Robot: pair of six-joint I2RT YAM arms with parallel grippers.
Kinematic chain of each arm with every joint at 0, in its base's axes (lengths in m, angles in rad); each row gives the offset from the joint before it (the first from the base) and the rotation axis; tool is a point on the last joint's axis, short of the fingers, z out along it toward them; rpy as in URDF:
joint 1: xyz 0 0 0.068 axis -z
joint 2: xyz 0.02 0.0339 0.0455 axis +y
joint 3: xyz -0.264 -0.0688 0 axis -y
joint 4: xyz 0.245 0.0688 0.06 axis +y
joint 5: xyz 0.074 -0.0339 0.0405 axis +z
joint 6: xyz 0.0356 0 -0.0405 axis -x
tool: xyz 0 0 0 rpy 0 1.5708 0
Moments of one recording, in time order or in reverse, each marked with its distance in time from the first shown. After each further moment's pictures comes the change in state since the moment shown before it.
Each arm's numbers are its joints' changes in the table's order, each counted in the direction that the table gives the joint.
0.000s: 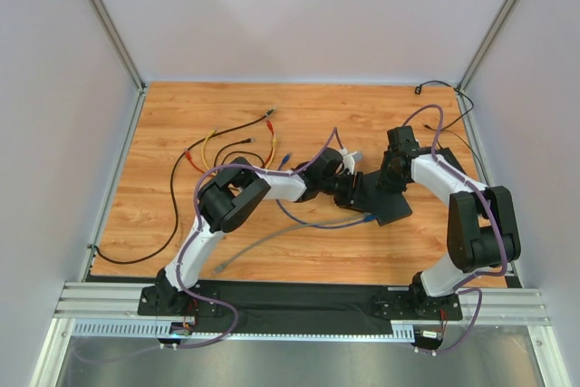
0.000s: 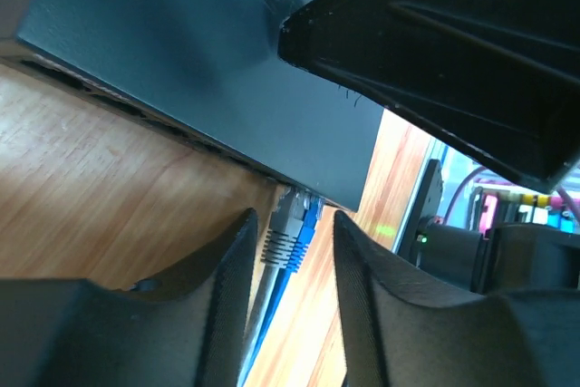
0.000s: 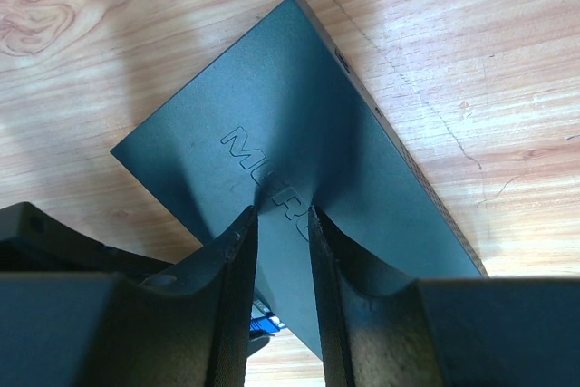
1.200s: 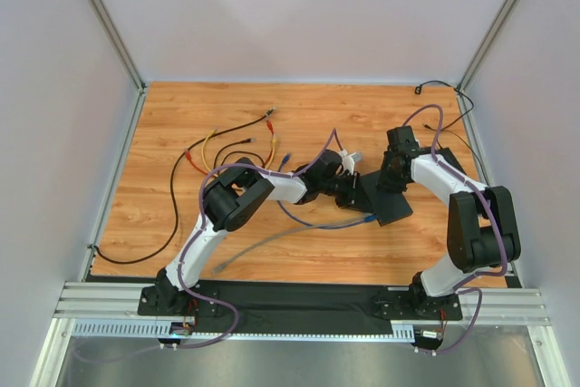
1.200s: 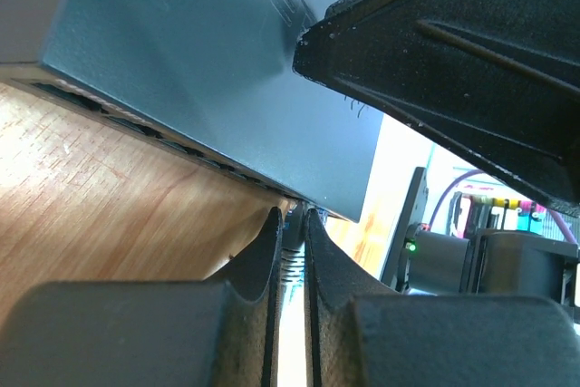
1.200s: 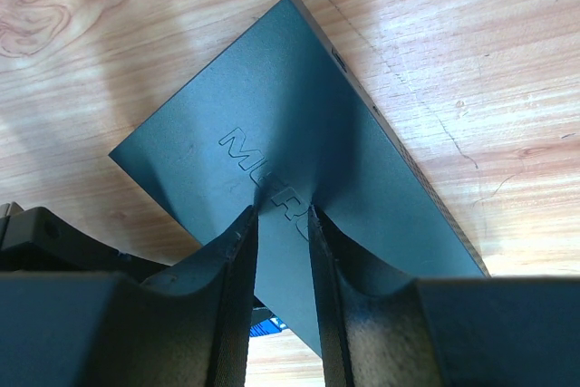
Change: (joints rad) left arm 0.002 0.047 -0.003 -0.102 -0.016 0.083; right arm 0.000 0.000 0.000 0.002 -0.010 -0.001
